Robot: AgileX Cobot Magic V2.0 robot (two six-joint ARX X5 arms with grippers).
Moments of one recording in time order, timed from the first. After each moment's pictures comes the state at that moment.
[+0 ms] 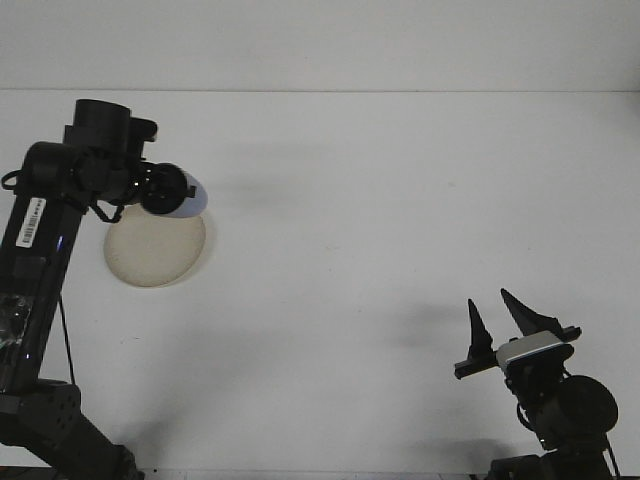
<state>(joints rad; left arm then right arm) -0.07 1.72 2.02 -1.17 0.08 0.09 0.11 0.30 0.46 -0.25 -0.18 -0.09</state>
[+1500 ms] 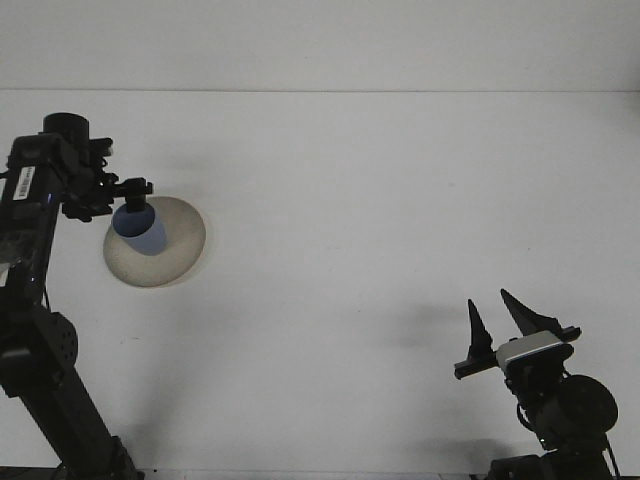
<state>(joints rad) 0.17 1.95 2.02 -1.14 0.13 0.09 0.11 0.30 0.46 -0.25 -0.18 -0.09</state>
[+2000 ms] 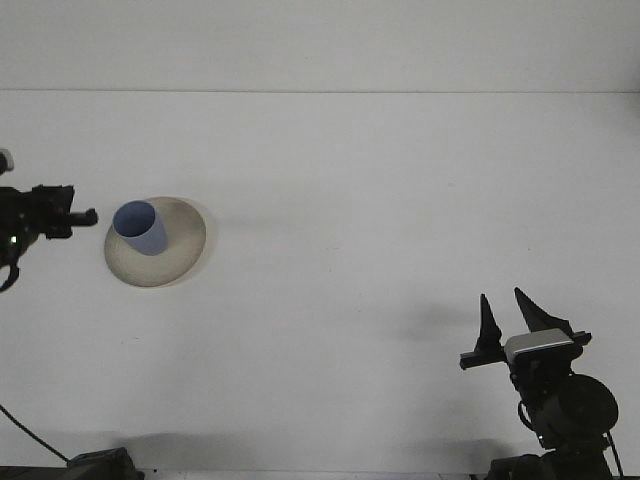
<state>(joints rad) 0.17 1.20 1.84 -1.05 0.22 0.05 0.11 0.30 0.46 -0.25 -0.07 -0.04</state>
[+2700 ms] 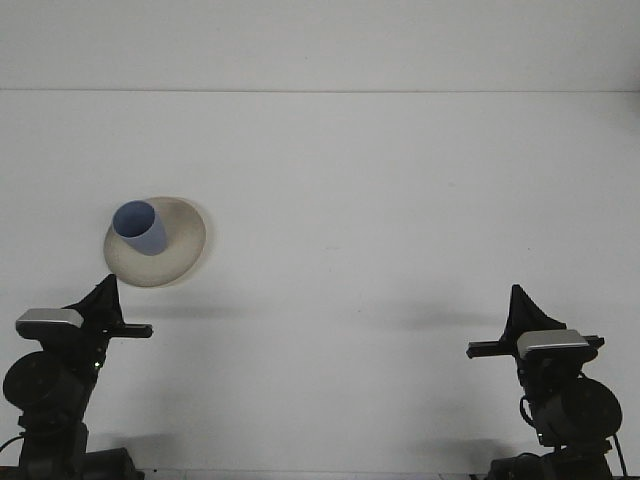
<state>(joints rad) 0.15 0.39 0.44 0.02 0.18 -0.06 0.11 0.30 0.46 -0.19 0.03 0.03</state>
